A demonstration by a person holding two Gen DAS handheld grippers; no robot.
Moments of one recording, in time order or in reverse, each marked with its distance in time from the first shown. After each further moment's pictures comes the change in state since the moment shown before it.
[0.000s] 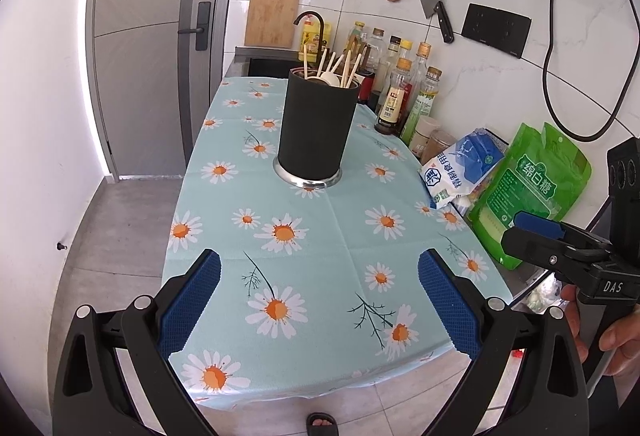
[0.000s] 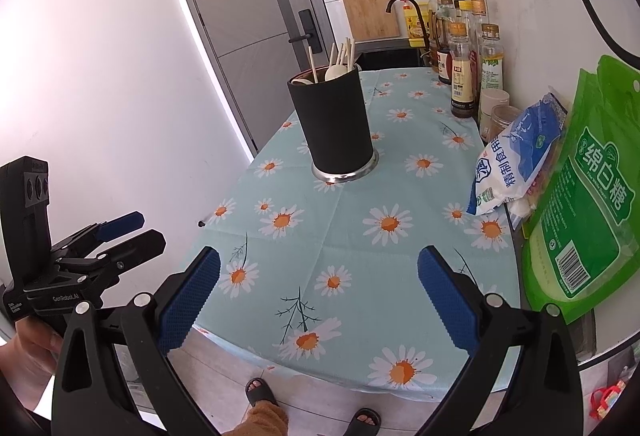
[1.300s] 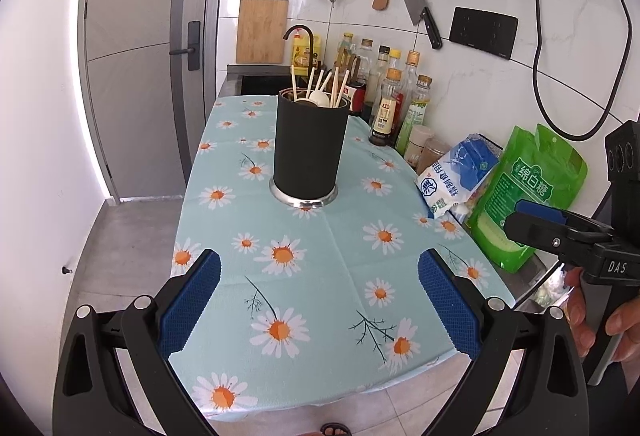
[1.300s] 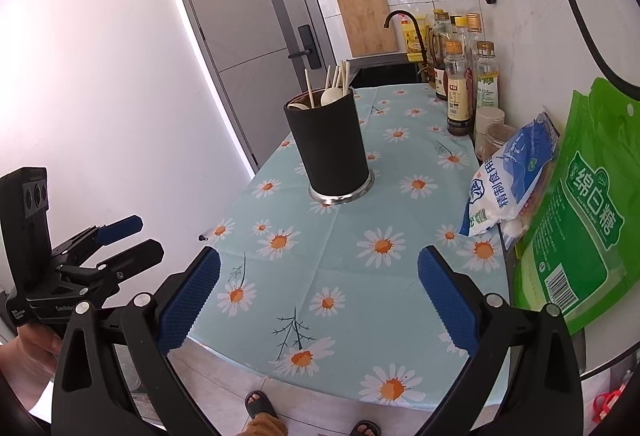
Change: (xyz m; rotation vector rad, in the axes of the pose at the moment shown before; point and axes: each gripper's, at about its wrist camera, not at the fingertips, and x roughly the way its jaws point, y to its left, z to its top) left arm -0.007 -0.006 0.013 0.063 -0.041 0.004; right arm -0.008 -0.005 0.014 -0.004 -0.062 0.002
